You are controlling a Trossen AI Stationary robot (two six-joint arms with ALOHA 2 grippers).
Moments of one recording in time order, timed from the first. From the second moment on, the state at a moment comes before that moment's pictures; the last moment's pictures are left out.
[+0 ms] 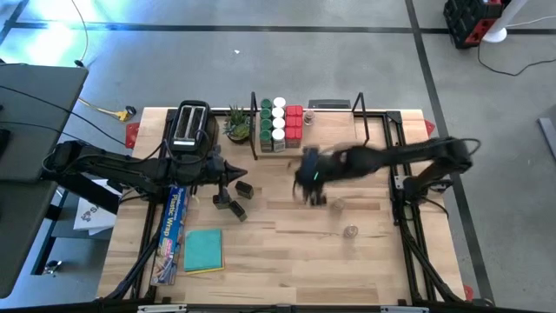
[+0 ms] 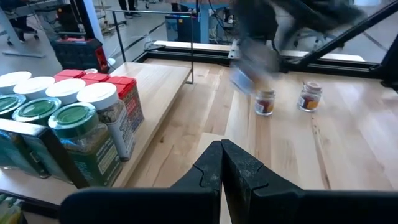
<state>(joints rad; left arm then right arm) -0.07 0.92 0.45 0.19 -0.30 -0.08 0.07 1.60 1.33 -0.70 0.19 -0.25</state>
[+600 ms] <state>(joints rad) -0.11 0.92 0.45 0.19 -0.33 -0.08 -0.52 1.50 0.90 -0.12 0.08 -0.06</state>
